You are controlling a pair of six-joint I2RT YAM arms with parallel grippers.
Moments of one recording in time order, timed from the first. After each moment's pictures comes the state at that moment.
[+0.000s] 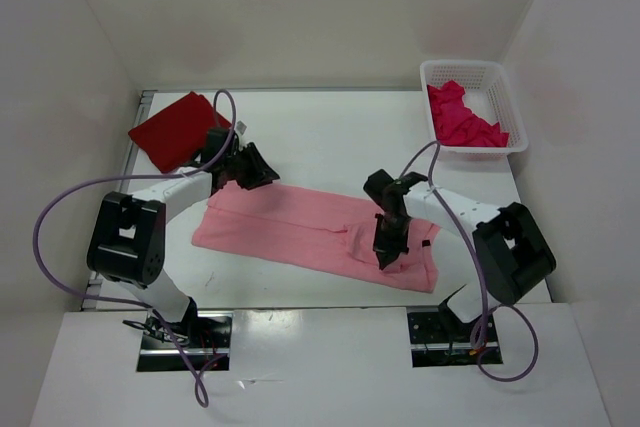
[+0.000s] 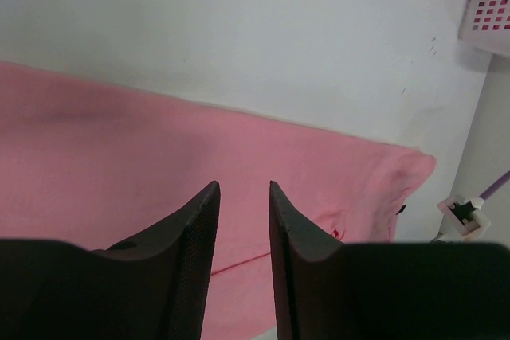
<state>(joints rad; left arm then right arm) -0.21 1.63 0.96 -0.09 0.38 -0.72 0.57 1.54 0.91 -0.97 -0.12 0.83</state>
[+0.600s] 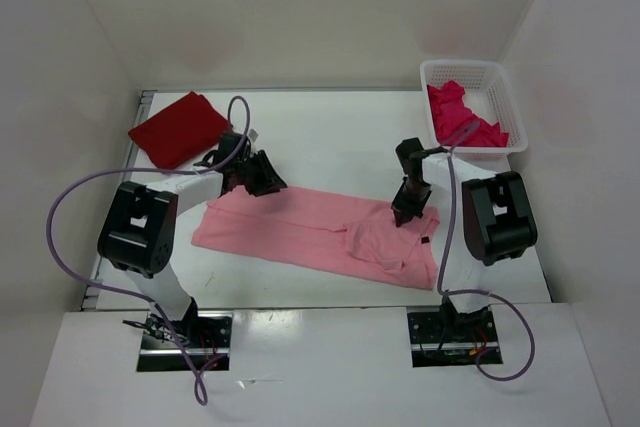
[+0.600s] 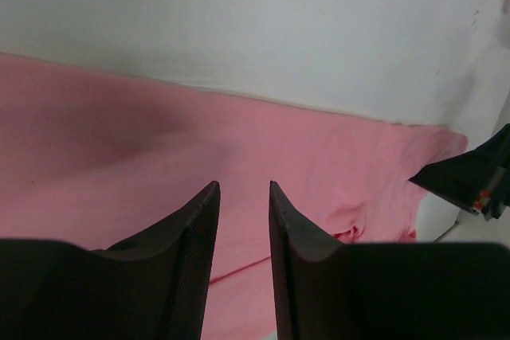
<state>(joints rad) -0.26 1.71 0.98 -0.09 0.38 -0.72 0.22 1.75 1.04 -0.78 0.02 0.79</state>
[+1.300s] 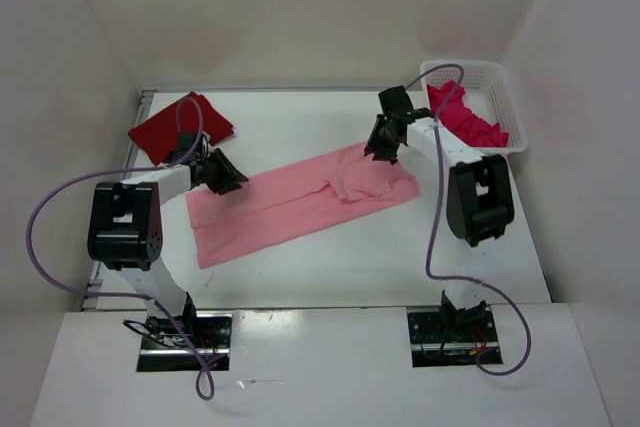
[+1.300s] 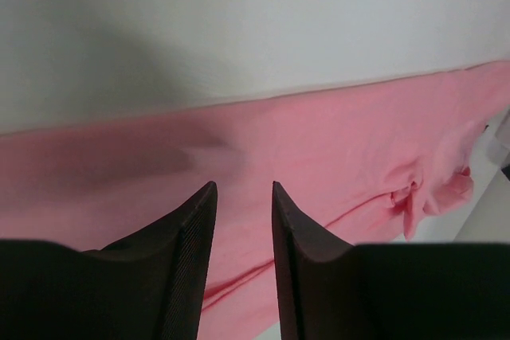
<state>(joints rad) 0.03 1.76 0.97 -0.13 0.38 -0.72 0.27 2.03 1.60 -0.59 -0.02 0.69</state>
